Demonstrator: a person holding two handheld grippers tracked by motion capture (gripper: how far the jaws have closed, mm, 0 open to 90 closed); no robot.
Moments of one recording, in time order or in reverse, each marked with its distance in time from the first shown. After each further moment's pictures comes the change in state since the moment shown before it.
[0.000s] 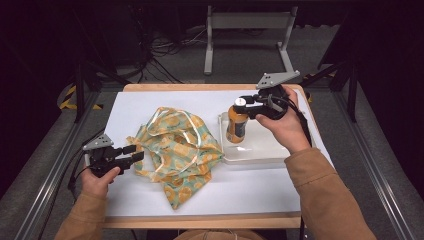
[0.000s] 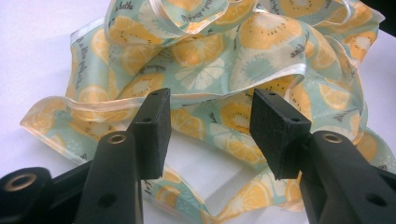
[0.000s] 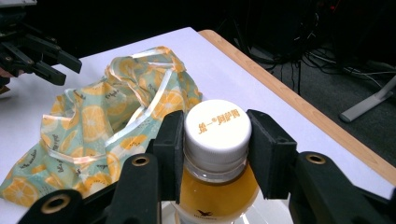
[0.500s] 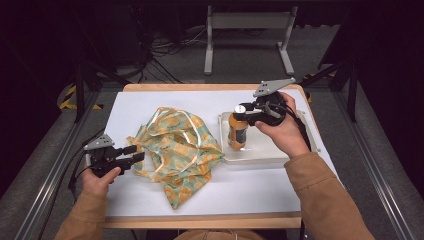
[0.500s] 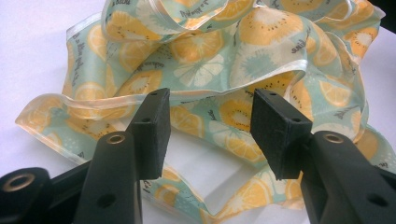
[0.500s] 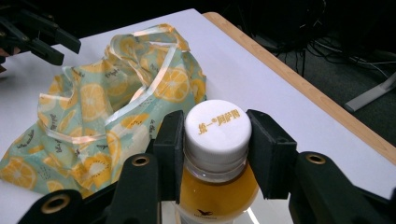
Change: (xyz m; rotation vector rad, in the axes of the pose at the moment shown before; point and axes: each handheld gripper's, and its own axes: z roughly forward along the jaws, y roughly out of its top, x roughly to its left) left arm 0.000 0.000 0.002 0.015 -0.005 0.000; right arm 0.005 -0.014 0.007 0.052 0.008 -0.011
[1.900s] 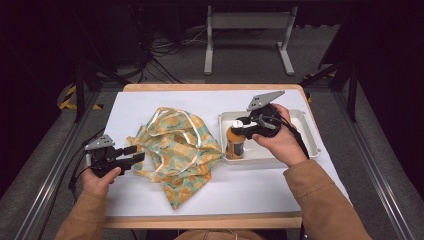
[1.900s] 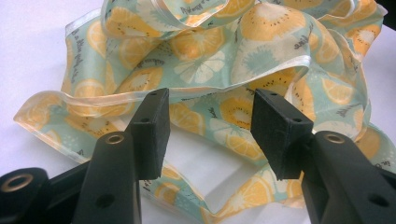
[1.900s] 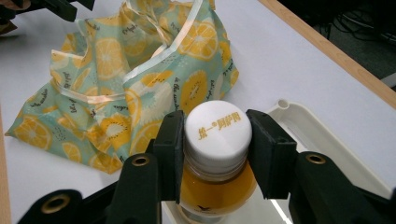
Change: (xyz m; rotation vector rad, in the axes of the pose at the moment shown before) left arm 0.001 0.000 0.001 0.007 0.001 0.000; right arm 0.015 -0.020 0.015 0.105 0.062 -0.024
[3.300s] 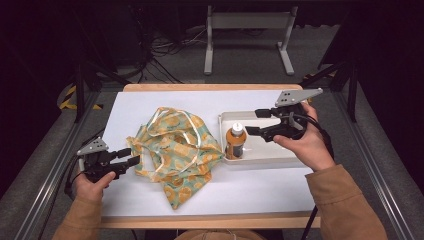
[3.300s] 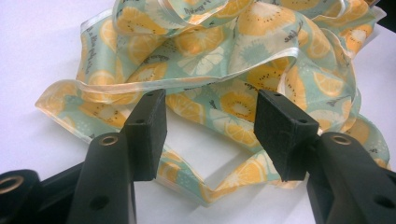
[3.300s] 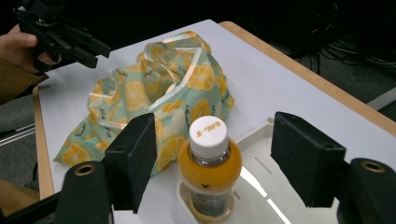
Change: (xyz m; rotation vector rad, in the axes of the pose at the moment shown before) left arm -0.004 -0.007 -0.017 -0.017 0.024 0.008; right arm 0.005 -0.009 -0.064 -0.174 -0.005 0.077
